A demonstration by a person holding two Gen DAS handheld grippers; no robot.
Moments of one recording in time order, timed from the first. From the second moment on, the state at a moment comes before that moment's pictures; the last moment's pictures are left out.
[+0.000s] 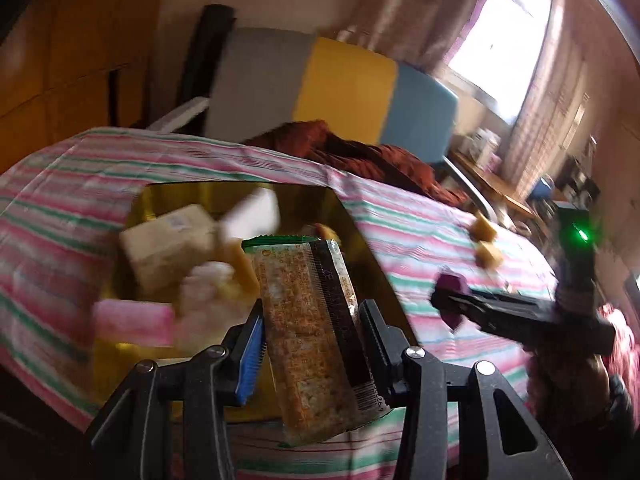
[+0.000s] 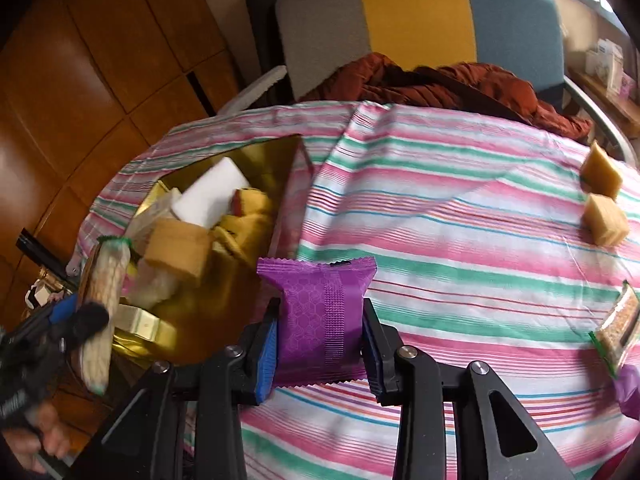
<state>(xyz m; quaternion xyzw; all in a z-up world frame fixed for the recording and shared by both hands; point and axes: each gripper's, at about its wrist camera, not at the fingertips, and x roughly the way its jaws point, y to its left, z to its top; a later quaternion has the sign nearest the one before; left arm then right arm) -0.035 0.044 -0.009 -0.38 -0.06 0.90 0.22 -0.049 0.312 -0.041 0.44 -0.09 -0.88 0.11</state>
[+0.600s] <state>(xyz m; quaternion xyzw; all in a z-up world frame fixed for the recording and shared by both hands) -0.061 -0.014 -0.010 -0.38 -0.12 0.90 0.18 -0.048 0.221 -0.053 0.46 -0.04 -0.87 0.20</state>
